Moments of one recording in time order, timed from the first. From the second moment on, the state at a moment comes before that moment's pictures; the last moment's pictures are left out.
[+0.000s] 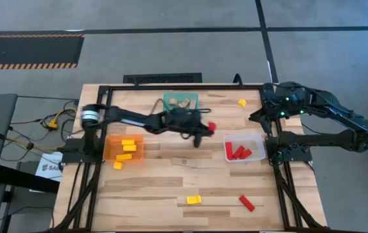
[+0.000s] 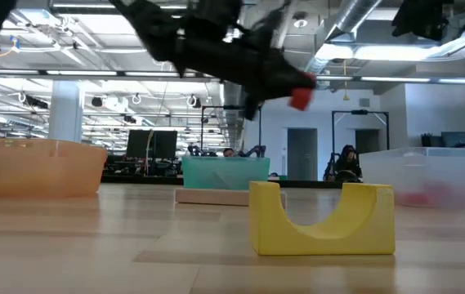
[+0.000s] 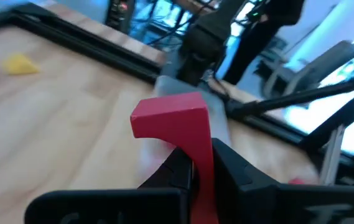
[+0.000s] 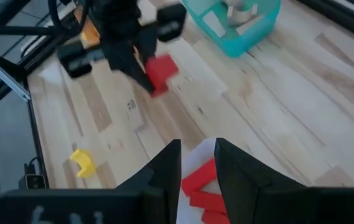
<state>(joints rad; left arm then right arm) 0.12 1.91 1.17 0.48 0.18 -0.40 -0.35 0.76 1.14 -1.10 -0.15 0.42</state>
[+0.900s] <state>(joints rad) 0.04 2.51 2.09 0.18 0.28 -0.39 -0.35 0.76 1.14 -1.17 -0.15 0.26</state>
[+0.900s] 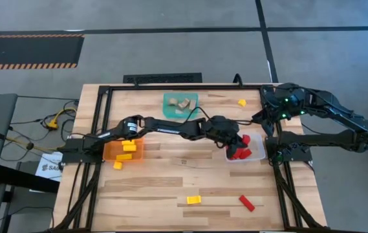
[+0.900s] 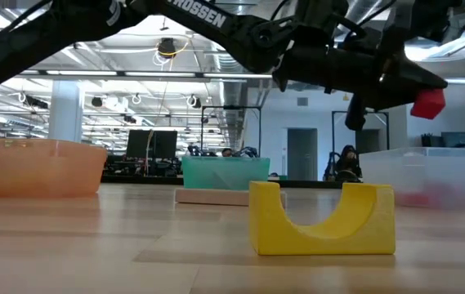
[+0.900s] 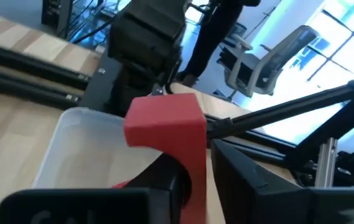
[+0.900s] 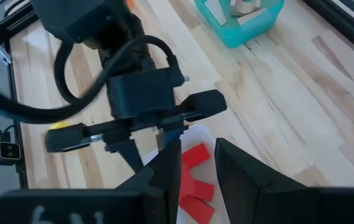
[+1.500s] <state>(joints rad) 0.07 2.51 2.12 0.10 0.36 -0.32 -0.35 0.76 1.14 -1.17 -0.15 0.25</state>
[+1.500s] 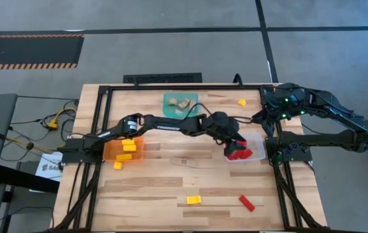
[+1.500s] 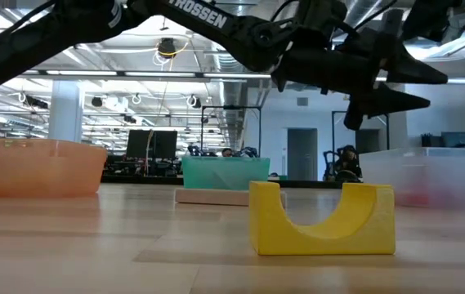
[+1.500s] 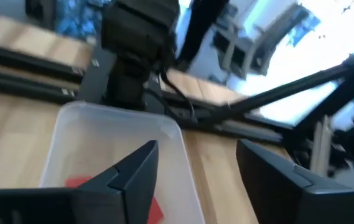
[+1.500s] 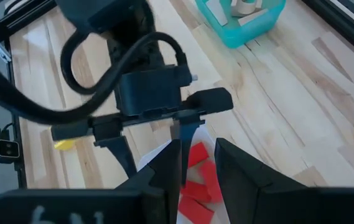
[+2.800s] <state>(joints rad) 0.06 1.27 1.09 -0.45 -0.27 -0.32 -0.92 1.63 1.15 -1.01 0.04 -0.16</state>
